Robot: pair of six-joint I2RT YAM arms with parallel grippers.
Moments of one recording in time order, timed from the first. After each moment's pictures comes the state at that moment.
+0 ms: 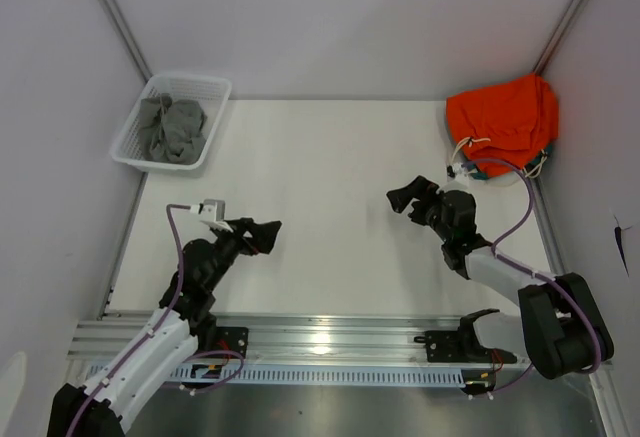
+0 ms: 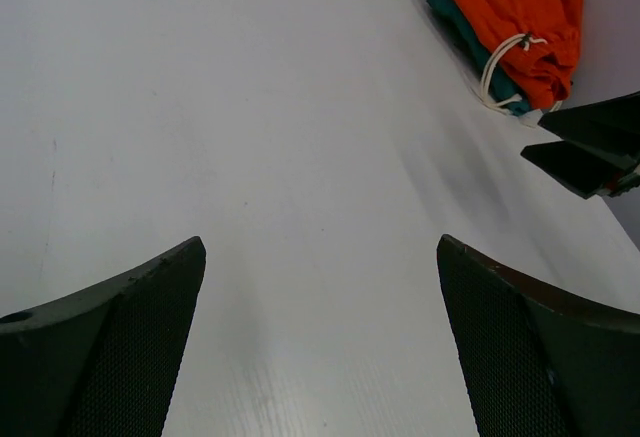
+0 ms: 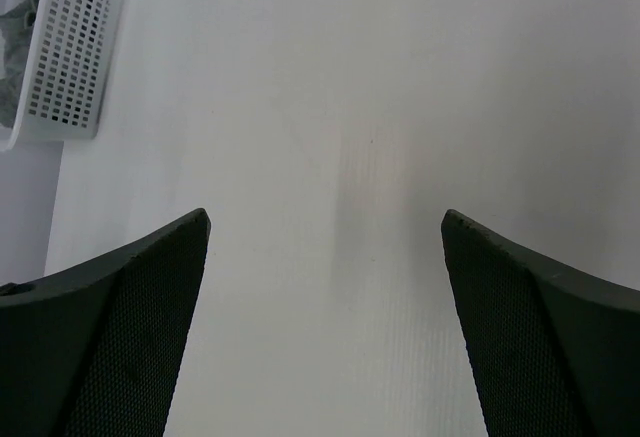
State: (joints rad) left arm -0.41 0.49 0.10 0.31 0.04 -0.50; right arm 0.31 1.23 0.40 0.52 -0.08 0.70
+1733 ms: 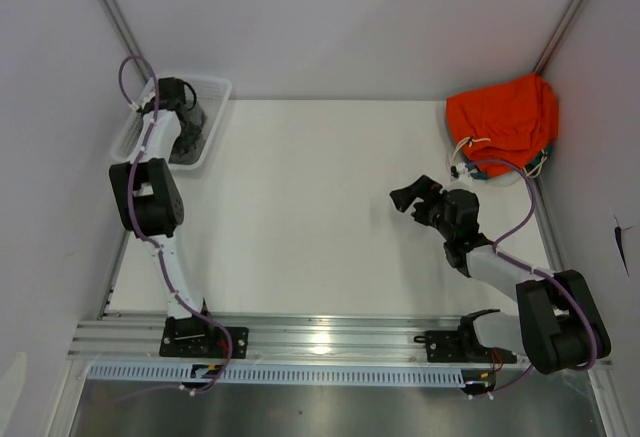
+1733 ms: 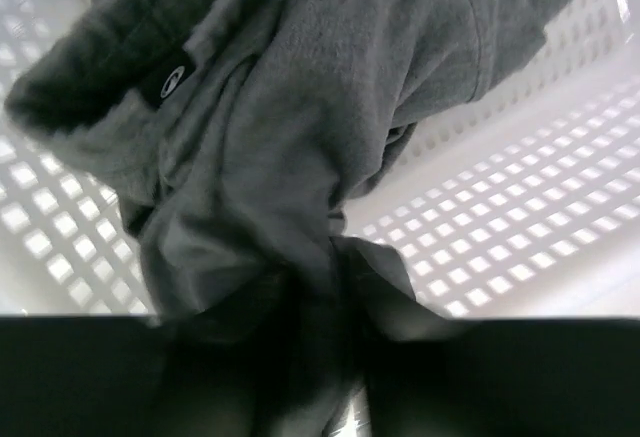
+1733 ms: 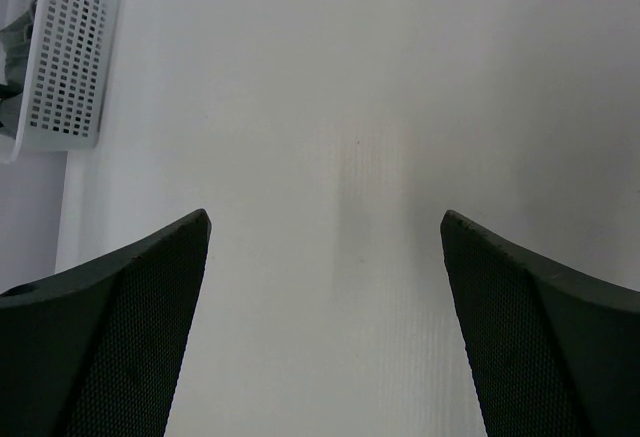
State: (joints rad) left arm 0.16 2.13 1.88 -0.75 -0.31 -0.79; right arm 0.26 1.25 0.40 0.52 -0.11 0.73
